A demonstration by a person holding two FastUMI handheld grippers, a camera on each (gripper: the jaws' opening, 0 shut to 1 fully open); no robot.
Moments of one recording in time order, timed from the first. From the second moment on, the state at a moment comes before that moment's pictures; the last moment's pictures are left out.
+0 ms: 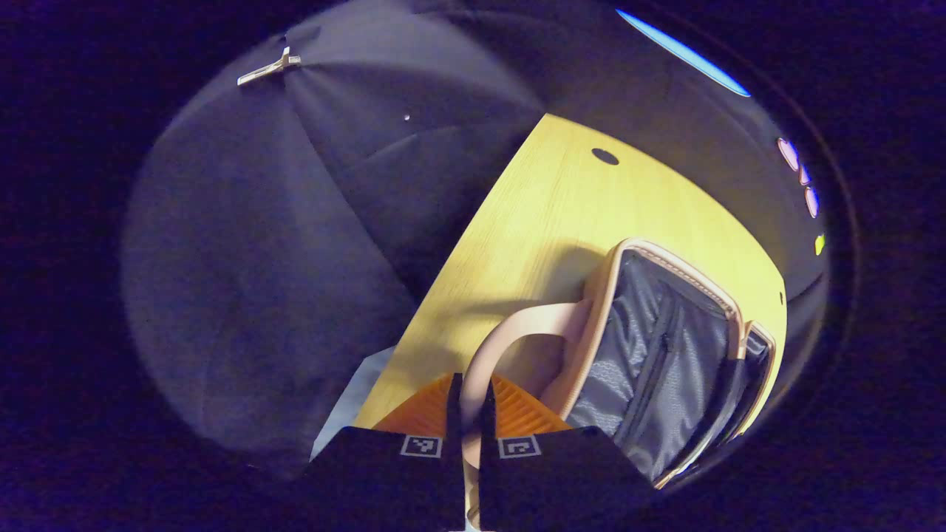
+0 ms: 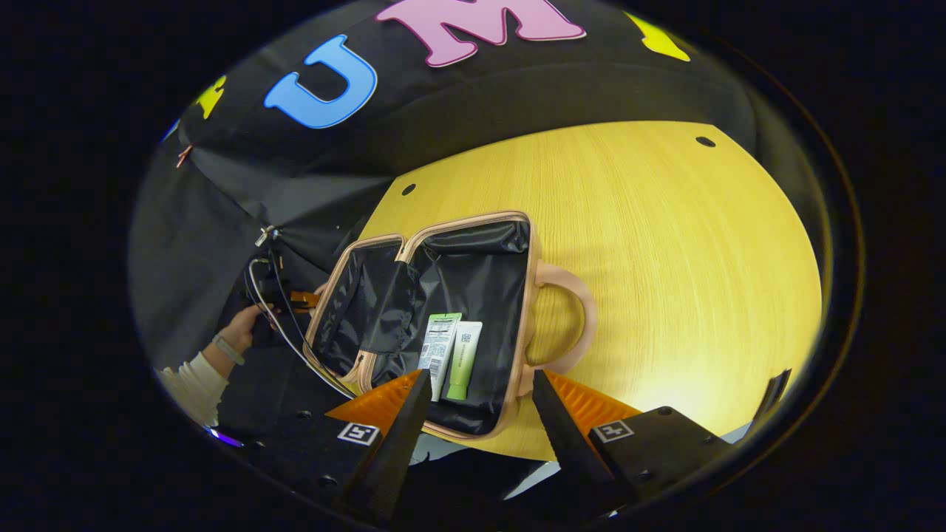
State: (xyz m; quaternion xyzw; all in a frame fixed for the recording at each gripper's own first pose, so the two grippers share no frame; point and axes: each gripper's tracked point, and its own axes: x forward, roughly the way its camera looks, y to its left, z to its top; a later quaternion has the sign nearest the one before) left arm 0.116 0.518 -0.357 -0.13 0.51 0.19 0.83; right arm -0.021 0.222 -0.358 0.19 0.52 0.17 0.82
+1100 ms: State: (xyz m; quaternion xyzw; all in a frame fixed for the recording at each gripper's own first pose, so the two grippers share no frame) left arm 0.140 0.063 -0.125 -0.21 0.36 -0.22 0.88; right arm 0.022 0.166 -0.311 0.21 0.45 0.19 0.85
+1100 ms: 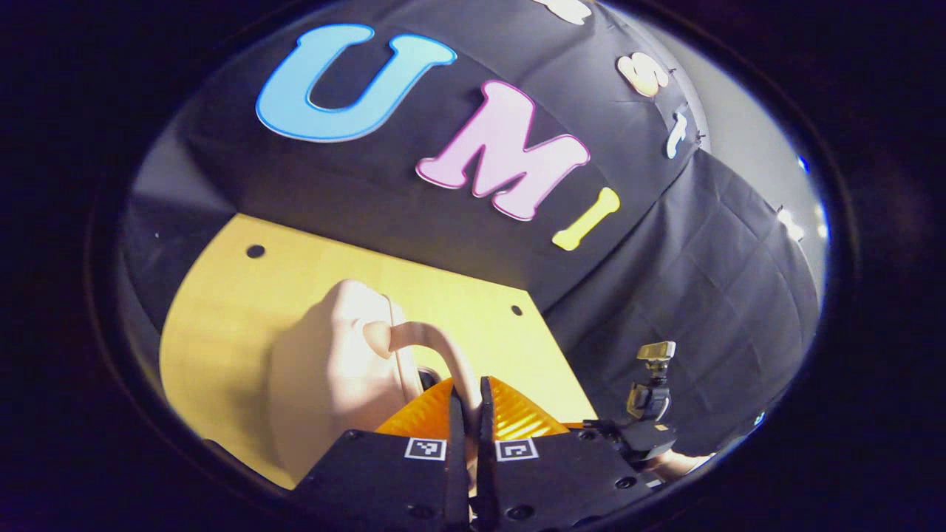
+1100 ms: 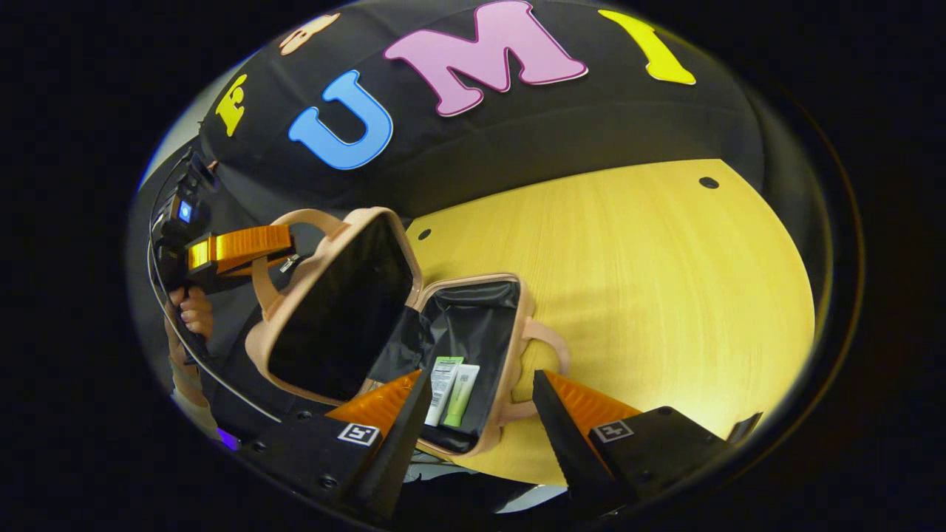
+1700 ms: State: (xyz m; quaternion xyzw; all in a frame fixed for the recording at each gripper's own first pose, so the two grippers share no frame) left arm 0.135 -0.048 -0.333 -0.08 0.55 -0.17 0.82; right arm -0.015 0.043 -0.321 0.18 0.45 0.14 0.86
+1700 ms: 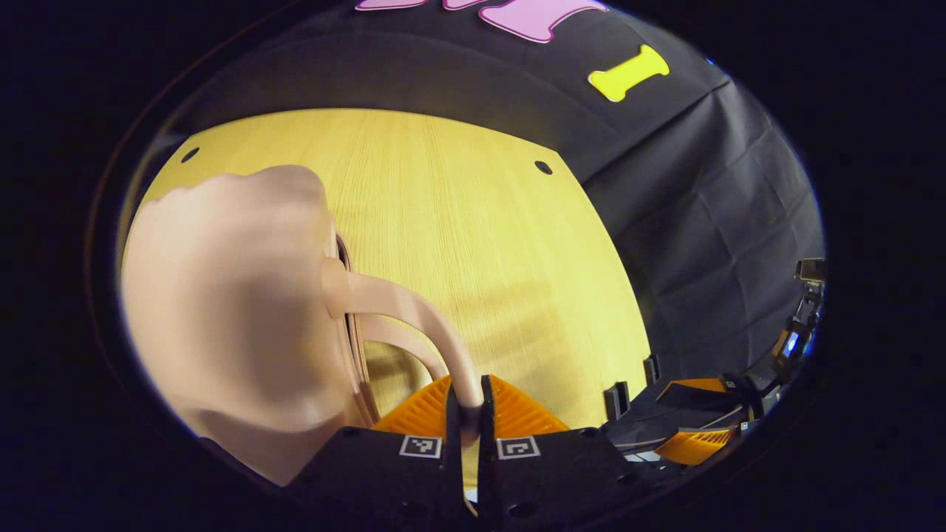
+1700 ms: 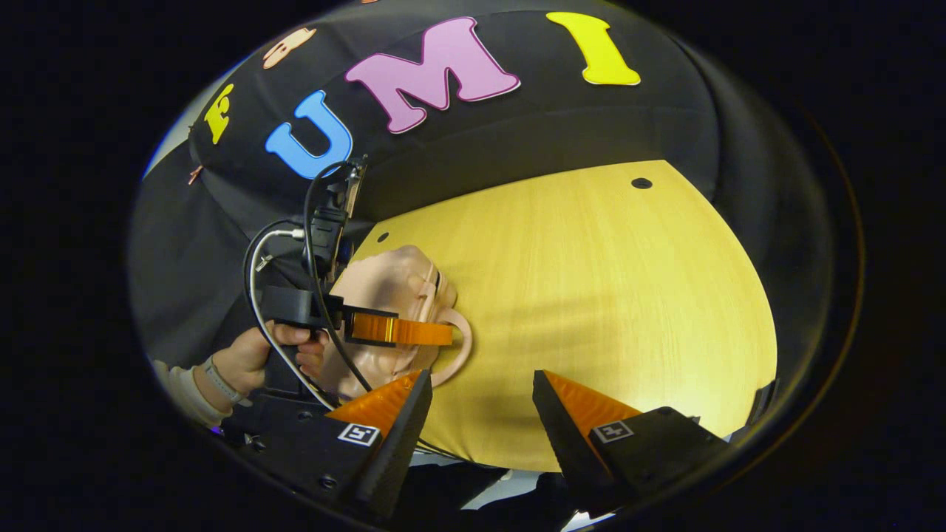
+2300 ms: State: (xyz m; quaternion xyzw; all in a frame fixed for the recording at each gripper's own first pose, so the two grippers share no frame) left arm 0.159 -0.047 -0.207 -0.10 0.36 -0.07 0.93; right arm 0.001 0.024 -0.279 0.06 0.38 0.27 0.88
